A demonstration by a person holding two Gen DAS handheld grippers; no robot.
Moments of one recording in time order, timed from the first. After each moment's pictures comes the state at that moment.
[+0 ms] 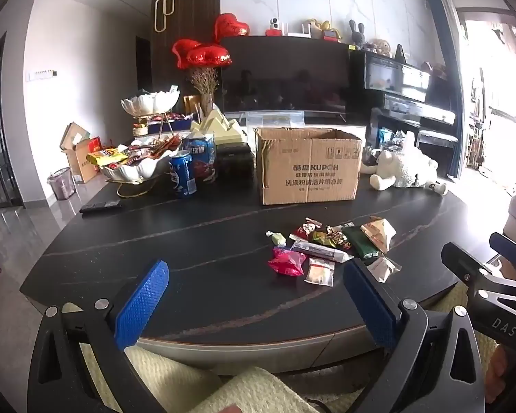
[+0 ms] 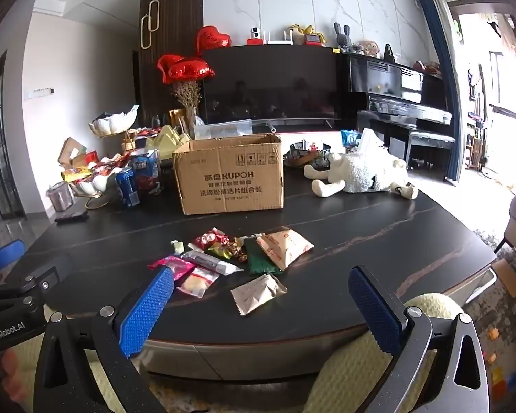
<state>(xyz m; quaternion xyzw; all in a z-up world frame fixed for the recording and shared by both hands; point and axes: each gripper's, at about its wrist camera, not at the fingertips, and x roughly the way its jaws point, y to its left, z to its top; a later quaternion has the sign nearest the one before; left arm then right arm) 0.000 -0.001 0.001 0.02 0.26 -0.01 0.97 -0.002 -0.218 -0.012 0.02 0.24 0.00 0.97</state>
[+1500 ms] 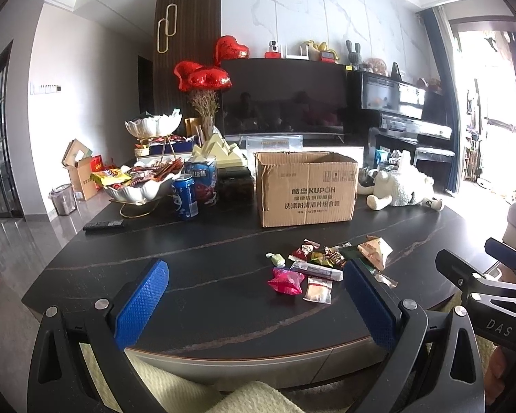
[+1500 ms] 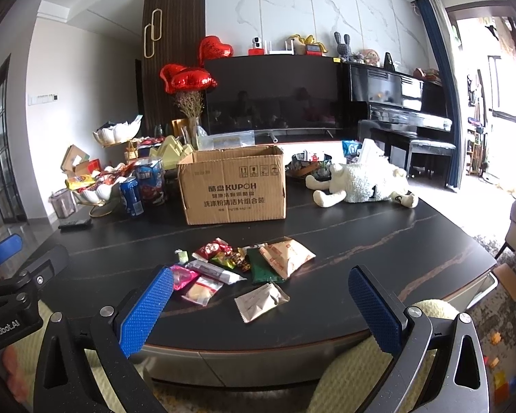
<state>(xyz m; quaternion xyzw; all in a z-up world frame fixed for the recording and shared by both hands) -0.015 0.002 0.014 0.01 0.21 -0.01 0.98 -0.008 -0.215 -0.001 0.02 0.22 0.01 0.98</state>
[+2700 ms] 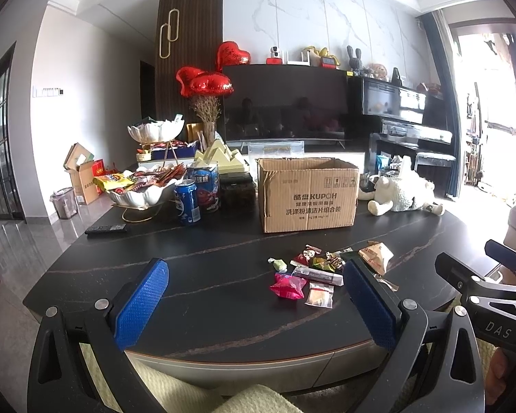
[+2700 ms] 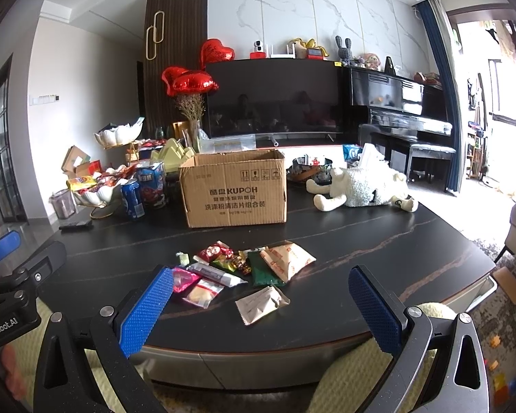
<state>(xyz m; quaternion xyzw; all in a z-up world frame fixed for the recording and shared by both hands) -0.018 0.000 0.014 0.01 0.20 0.00 0.98 -0.010 -0.216 0.004 0.02 0.22 0.01 0.98</state>
